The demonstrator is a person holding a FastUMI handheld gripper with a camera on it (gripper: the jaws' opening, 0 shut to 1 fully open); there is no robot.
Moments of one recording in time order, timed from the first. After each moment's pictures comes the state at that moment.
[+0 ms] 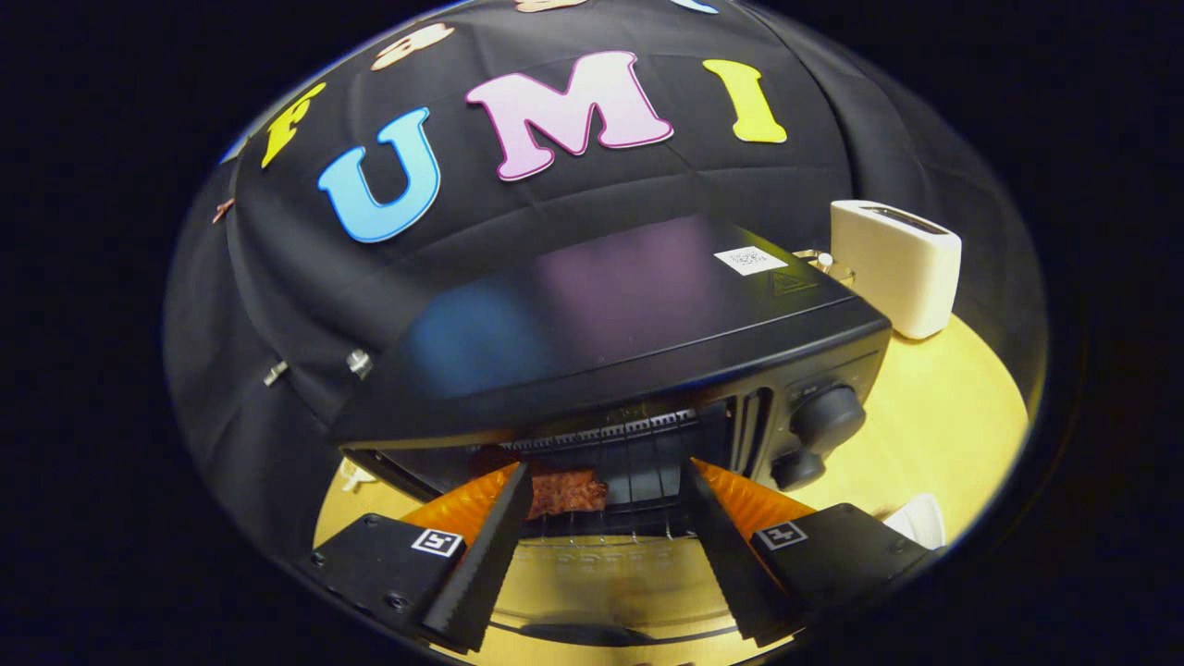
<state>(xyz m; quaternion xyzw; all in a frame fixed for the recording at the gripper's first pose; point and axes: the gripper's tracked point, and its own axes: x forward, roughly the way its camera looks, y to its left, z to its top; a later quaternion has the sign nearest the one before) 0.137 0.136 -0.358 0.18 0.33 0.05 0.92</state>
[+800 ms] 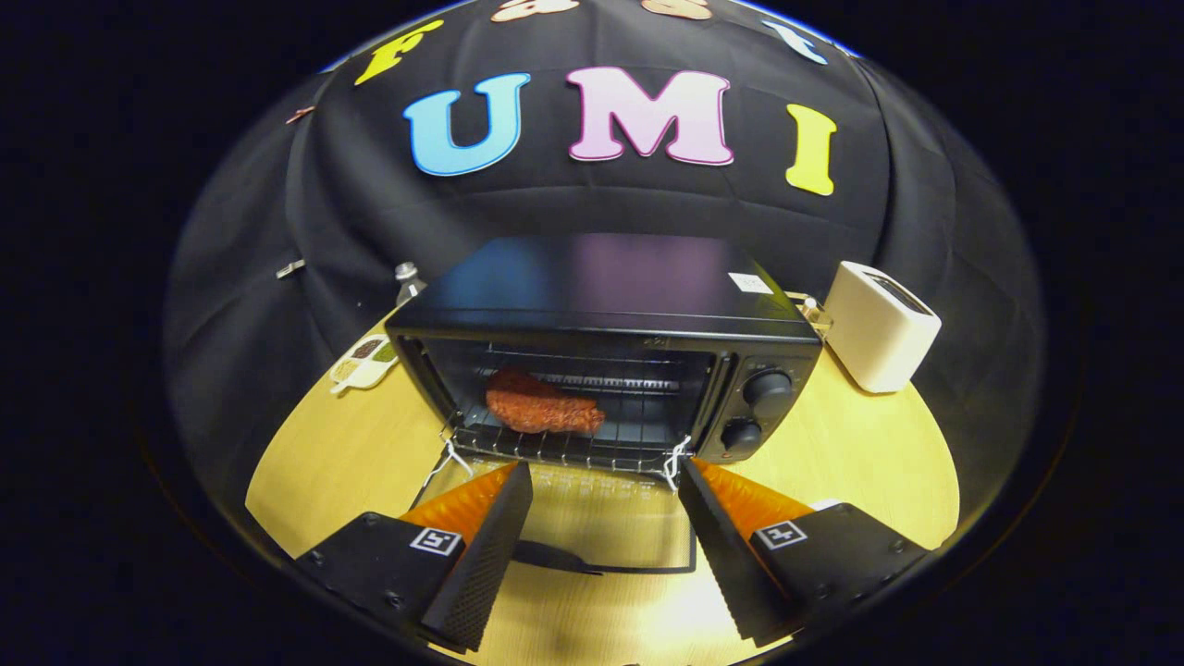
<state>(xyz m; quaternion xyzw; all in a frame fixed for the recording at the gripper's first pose) 0.054 0.142 -0.320 0.05 0.34 0.10 0.93</state>
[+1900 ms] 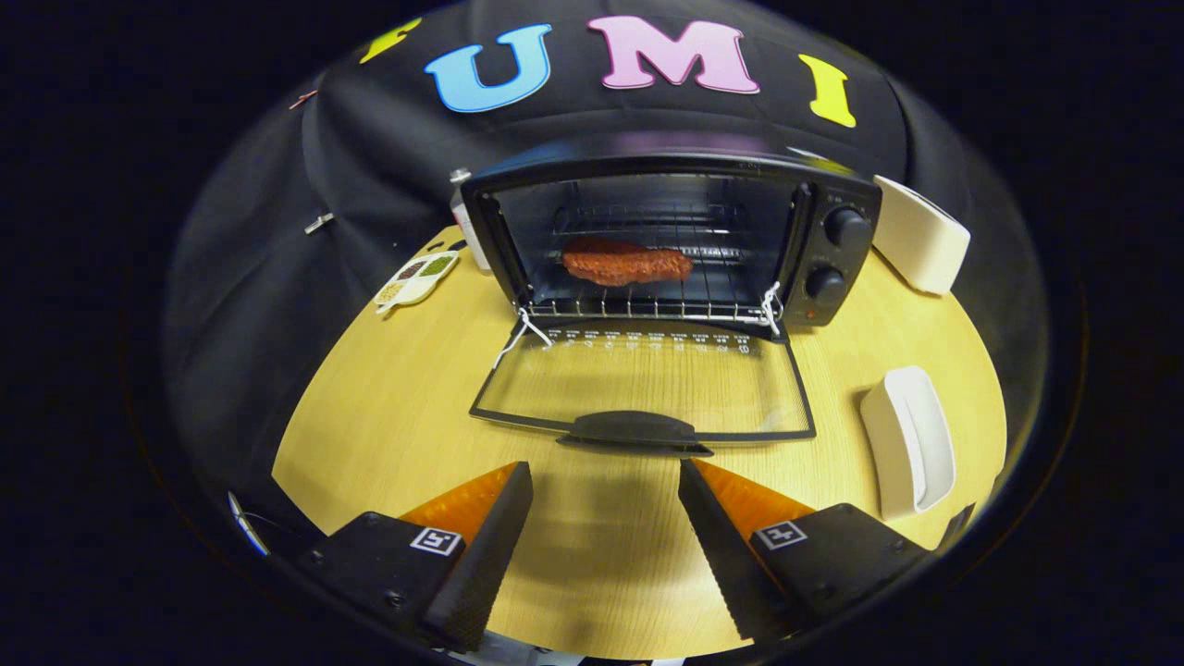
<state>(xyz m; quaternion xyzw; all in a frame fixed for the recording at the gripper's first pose) -0.049 0.204 -0.393 0.09 0.46 0.12 0.88</state>
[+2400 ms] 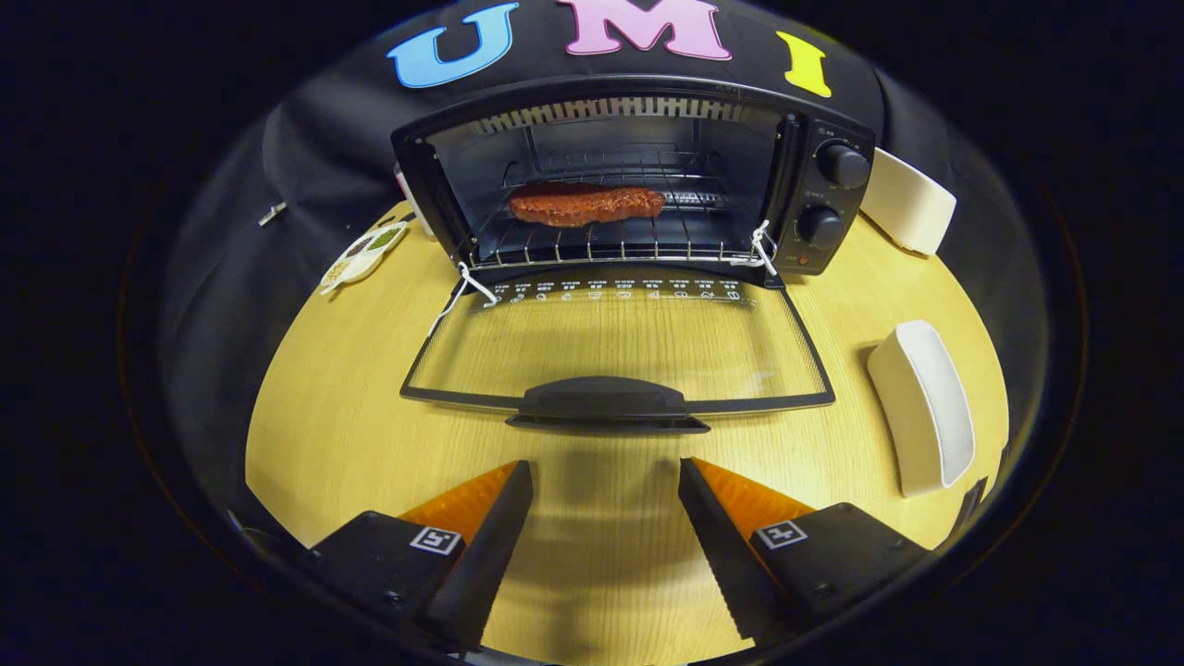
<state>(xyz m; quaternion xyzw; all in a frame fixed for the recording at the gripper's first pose) -0.041 0.205 -0.438 0.08 0.49 0.08 0.86</state>
